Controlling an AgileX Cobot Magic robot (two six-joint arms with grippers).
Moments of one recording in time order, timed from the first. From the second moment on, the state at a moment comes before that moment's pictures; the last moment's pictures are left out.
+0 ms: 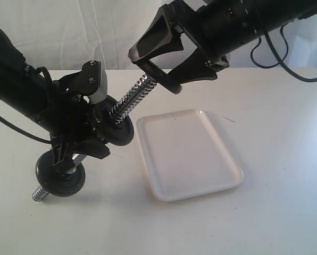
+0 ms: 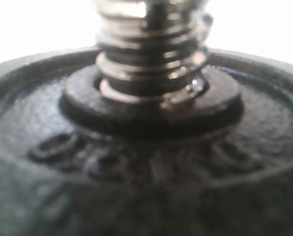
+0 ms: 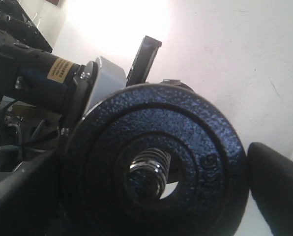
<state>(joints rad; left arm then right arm) -0.41 1.59 -1.11 -0.69 0.88 1.47 0.27 1.70 -1.49 1.02 1.21 -0.54</state>
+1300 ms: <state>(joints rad) -0.41 1.59 -1.11 -0.72 0.78 1.44 0.28 1.70 -1.49 1.05 1.18 -0.62</state>
